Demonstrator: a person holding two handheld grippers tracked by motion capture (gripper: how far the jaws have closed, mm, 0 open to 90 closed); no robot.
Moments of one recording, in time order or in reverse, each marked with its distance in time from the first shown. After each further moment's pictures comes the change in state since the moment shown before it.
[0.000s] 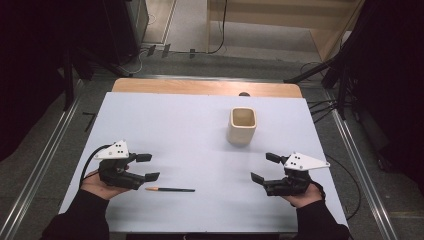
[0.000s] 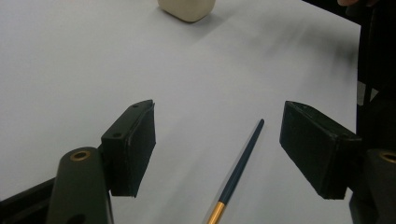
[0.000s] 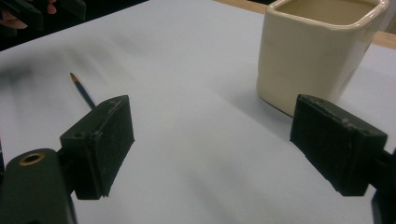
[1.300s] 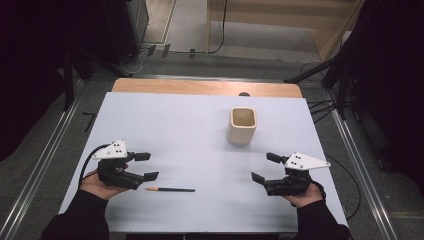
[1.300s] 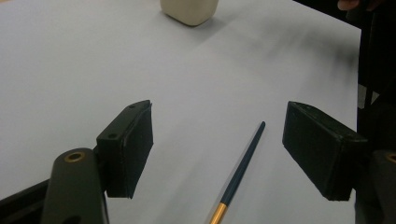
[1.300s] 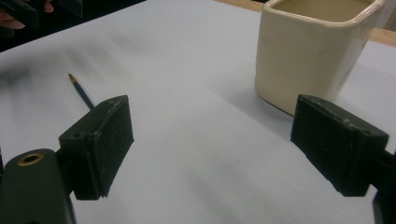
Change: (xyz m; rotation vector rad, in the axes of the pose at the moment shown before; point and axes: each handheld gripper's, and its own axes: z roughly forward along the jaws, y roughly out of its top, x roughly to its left) left arm 0.001 0.000 -0.003 -0.009 0.008 -0.004; right arm -0.001 -0.001 -0.001 0.003 -0.003 0.015
